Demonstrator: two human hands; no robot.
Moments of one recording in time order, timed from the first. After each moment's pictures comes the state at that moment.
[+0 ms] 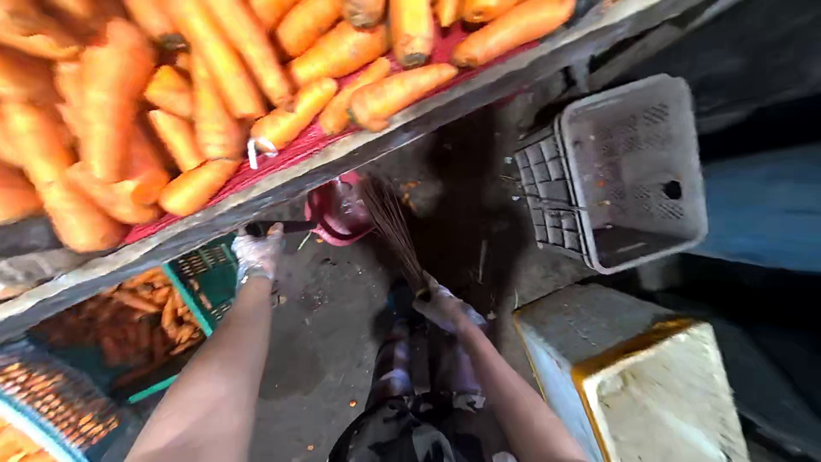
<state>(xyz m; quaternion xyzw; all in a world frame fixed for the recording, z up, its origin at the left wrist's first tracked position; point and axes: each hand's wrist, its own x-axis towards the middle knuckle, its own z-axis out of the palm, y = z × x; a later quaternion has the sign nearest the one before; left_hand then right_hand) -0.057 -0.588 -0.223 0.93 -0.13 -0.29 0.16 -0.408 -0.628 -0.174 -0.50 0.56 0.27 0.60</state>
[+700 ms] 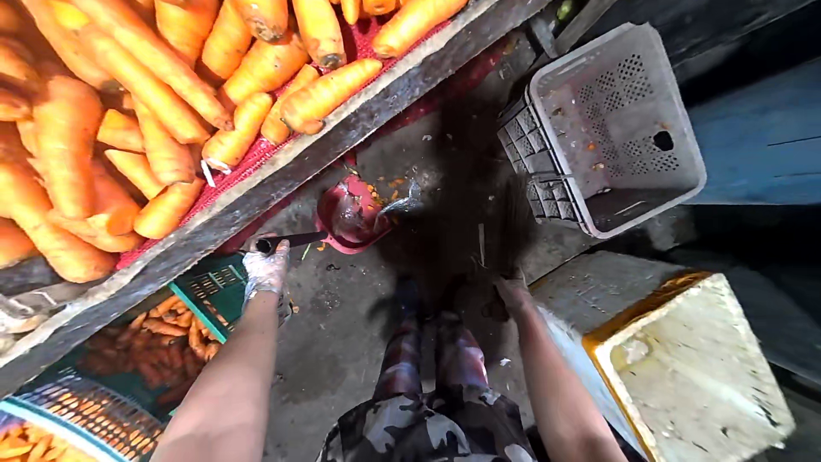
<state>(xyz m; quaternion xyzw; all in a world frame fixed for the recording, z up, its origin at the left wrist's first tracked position) -0.083 -0.586 -0.209 0.90 -0.25 -0.32 0.17 -0.558 -0.610 -0.211 -0.28 0.81 0.07 0.51</state>
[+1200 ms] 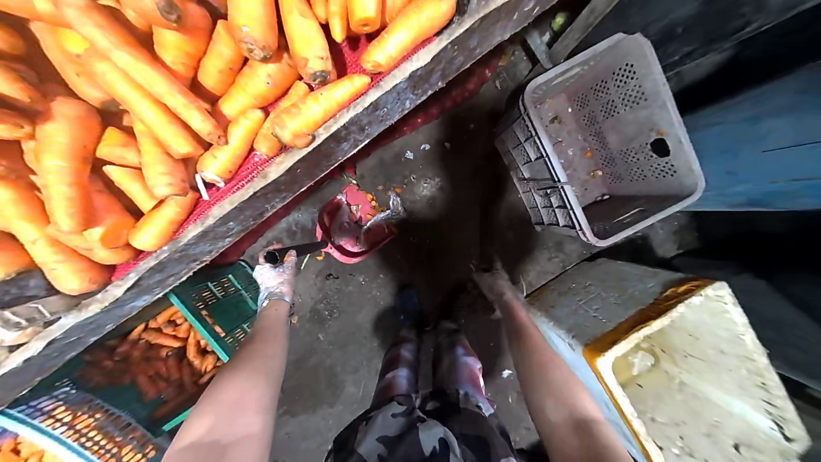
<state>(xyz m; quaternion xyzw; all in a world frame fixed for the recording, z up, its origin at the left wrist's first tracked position) -0.114 -0.596 -0.203 0.92 -0.20 -0.31 0.15 -0.533 -0.643 -0.221 -0.36 0.76 0.10 0.53</state>
